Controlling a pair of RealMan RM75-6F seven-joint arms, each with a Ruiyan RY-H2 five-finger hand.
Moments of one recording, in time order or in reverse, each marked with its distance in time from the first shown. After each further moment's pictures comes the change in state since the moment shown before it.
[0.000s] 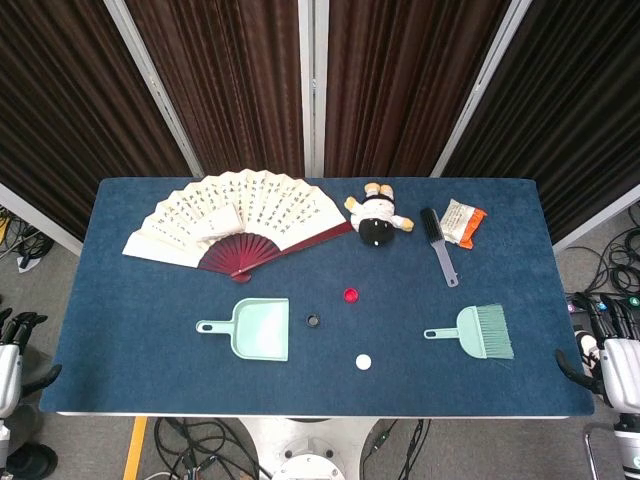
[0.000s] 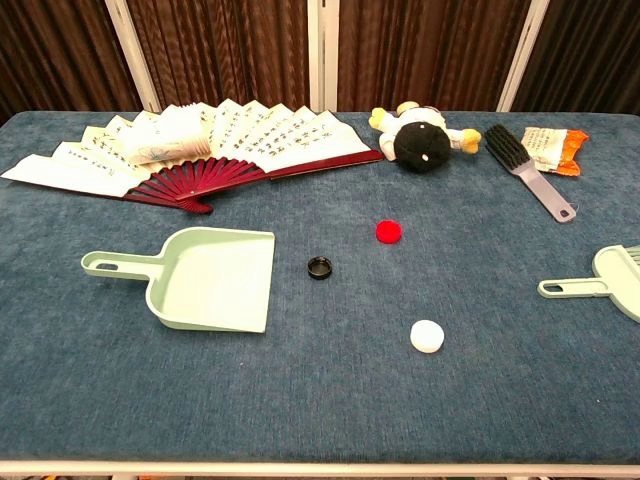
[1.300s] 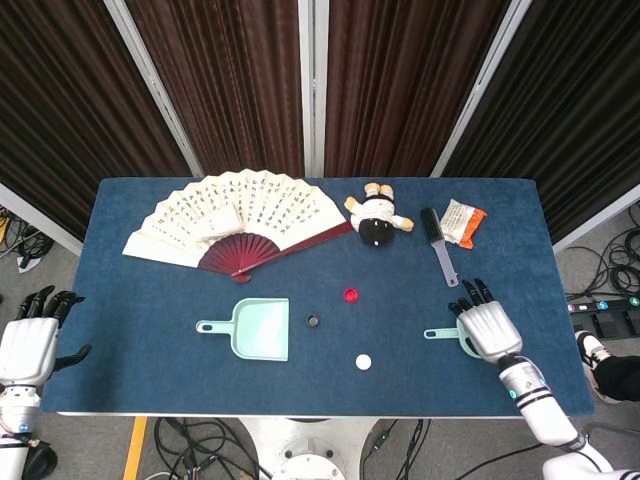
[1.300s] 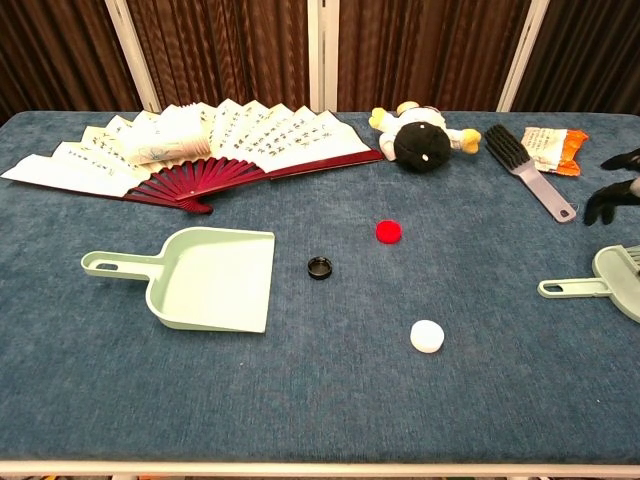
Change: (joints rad) left arm -0.124 -0.019 -0.041 0.019 -0.034 -0.168 0.026; right arm 0.358 -0.252 0.014 0.065 0.127 -0.531 -0.790
